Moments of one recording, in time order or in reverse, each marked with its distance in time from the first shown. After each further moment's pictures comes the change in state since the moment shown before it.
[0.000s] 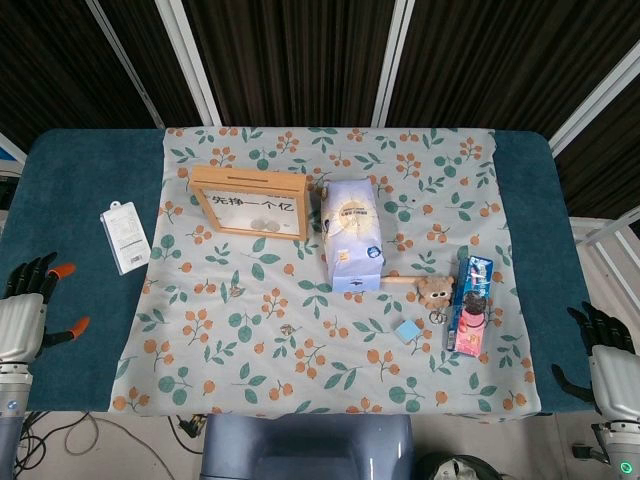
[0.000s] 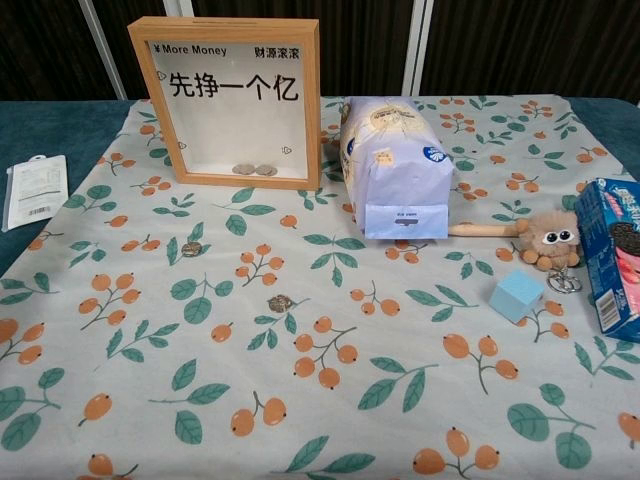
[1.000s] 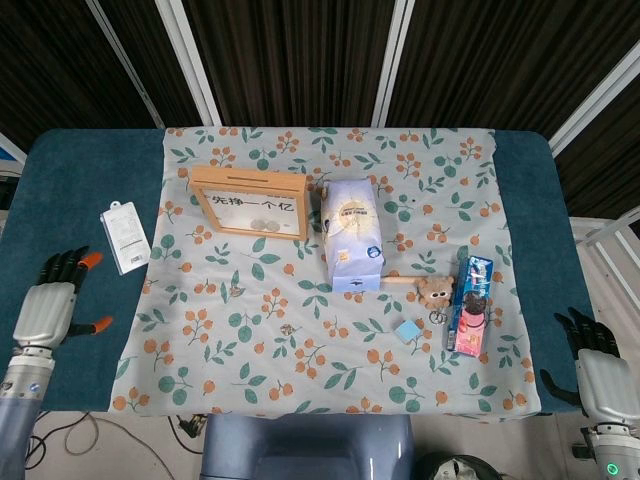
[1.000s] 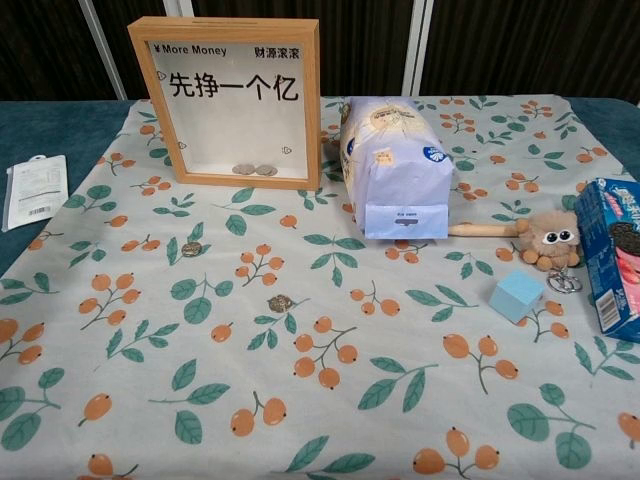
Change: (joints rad) left arm -0.092 -0.012 -0.032 0.014 0.005 -0.174 0.057; right arm 0.002 -0.033 -0.015 -0.020 0.006 -0.005 -0.053
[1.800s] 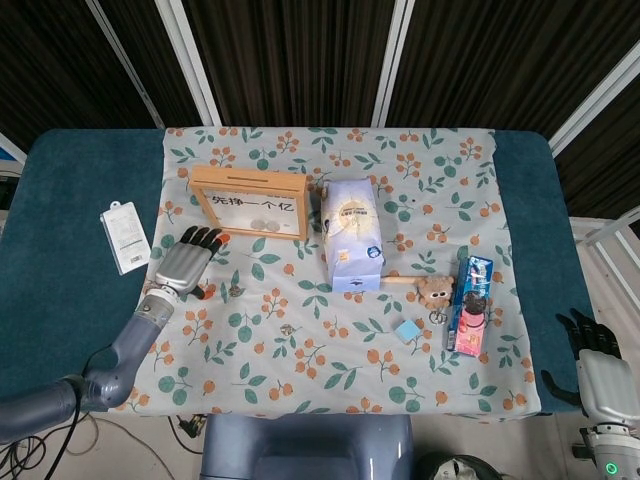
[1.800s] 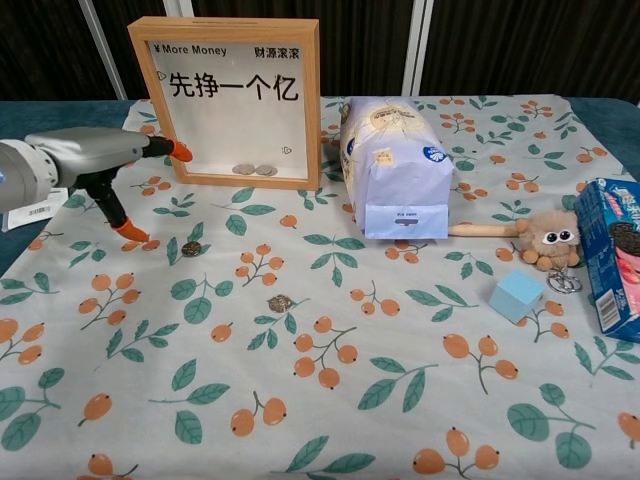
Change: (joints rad) left arm -0.441 -0.319 -0.089 0.267 -0.266 -0.442 0.327; right arm 0.000 -0.001 0.003 -0.013 0.028 -0.005 -0.016
